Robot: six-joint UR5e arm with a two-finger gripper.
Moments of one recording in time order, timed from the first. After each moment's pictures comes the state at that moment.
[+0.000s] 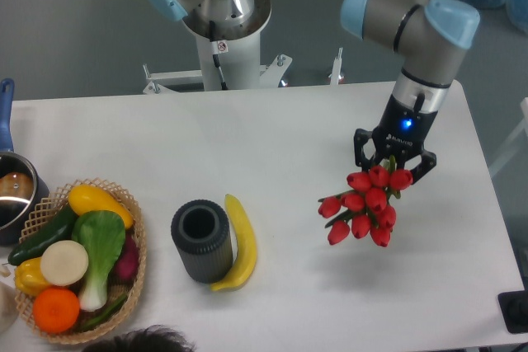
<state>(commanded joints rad) 2.83 -1.95 -1.70 -0.93 1.04 1.16</state>
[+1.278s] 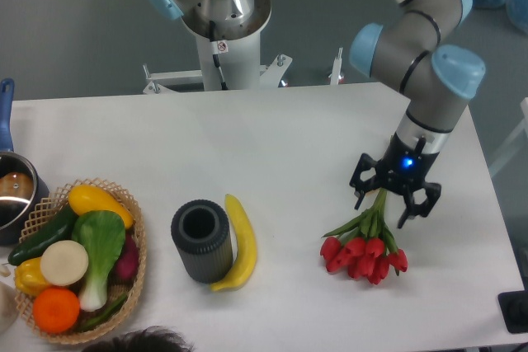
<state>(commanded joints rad) 2.80 -1.95 -1.63 -0.93 1.12 1.21</state>
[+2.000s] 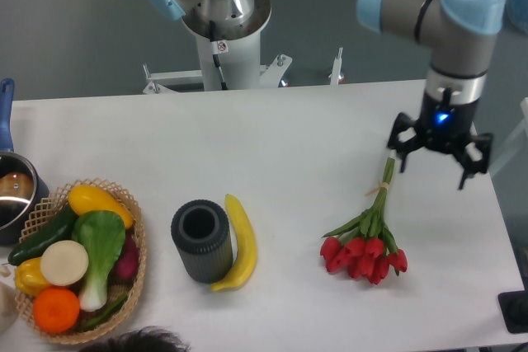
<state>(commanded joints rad) 2.89 -1.89 -1.47 -1.06 1.35 1.41</state>
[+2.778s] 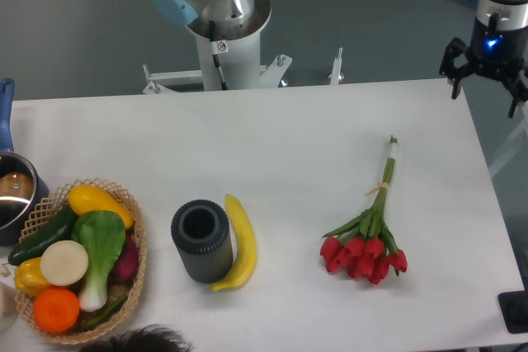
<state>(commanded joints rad) 3.00 -1.81 -1.51 -1.12 1.43 1.62</state>
